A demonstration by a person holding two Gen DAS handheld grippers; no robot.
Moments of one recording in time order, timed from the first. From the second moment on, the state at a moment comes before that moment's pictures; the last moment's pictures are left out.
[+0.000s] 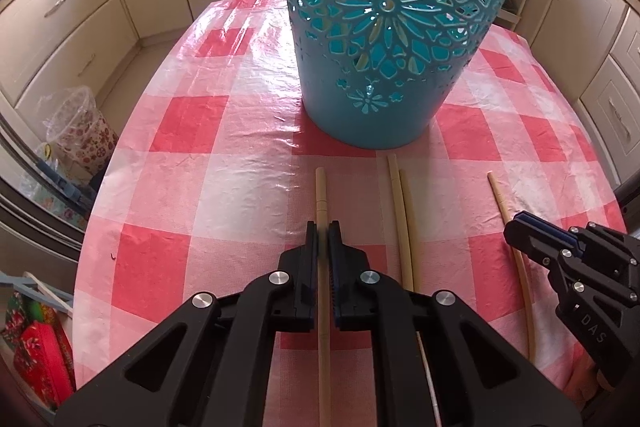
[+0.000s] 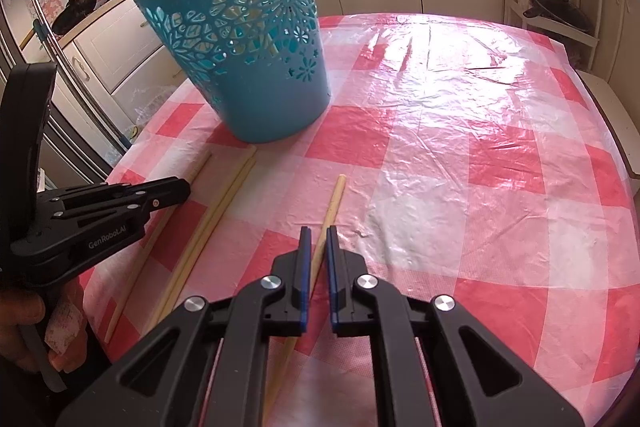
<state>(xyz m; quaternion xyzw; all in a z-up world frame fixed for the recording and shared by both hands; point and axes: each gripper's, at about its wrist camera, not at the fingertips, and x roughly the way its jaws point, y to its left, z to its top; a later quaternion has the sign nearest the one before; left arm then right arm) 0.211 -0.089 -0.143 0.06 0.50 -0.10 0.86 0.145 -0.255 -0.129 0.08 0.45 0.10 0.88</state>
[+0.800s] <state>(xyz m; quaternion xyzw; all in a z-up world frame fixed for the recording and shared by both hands) 0.174 -0.002 -0.019 -0.12 0.35 -0.15 0.92 0.145 -0.267 -0.132 0.11 0.45 0.11 0.88</state>
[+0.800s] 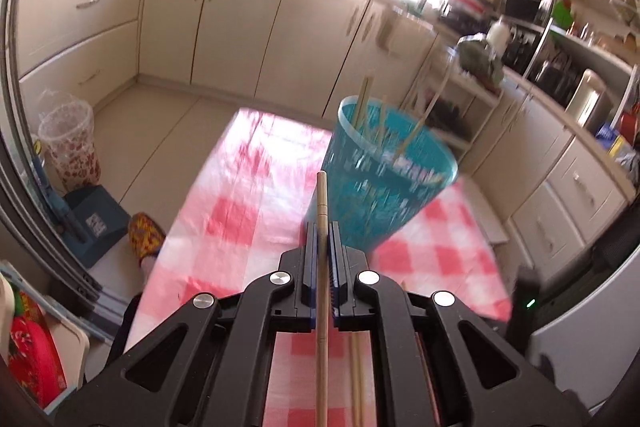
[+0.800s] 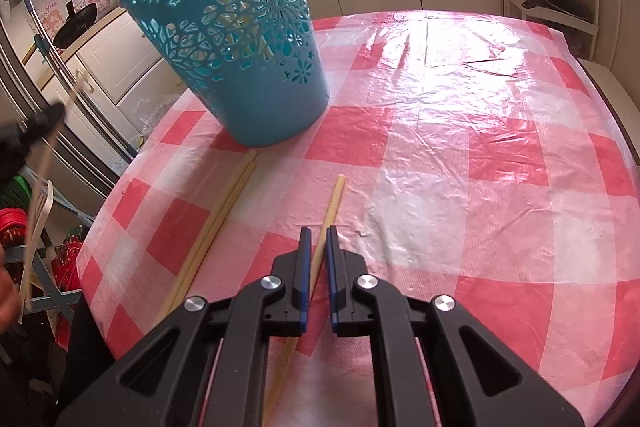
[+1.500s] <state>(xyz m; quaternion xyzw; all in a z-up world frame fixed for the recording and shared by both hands) 0.252 -0.055 0.089 -0.15 0.18 -0.17 0.96 0.144 -0.270 -0.131 0.12 0.45 0.13 0.88</state>
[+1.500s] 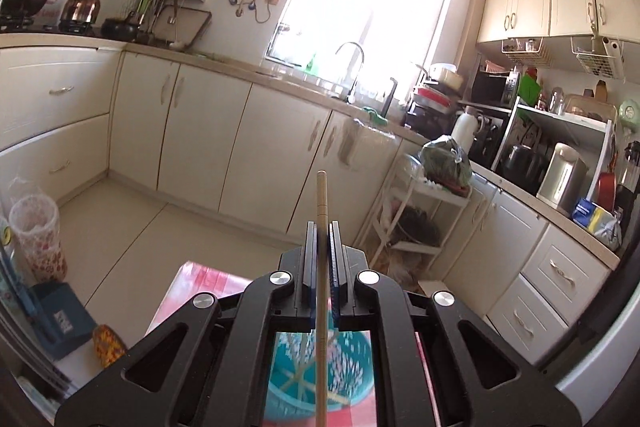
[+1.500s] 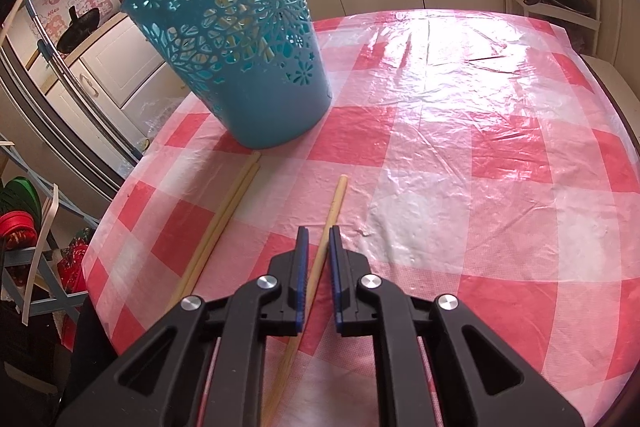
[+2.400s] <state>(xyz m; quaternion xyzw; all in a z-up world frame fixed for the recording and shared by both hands) 0.304 -0.091 0.016 -0.09 0.19 -0.13 0.97 0.145 -0.265 -0.130 0.13 0.44 0.15 0.87</state>
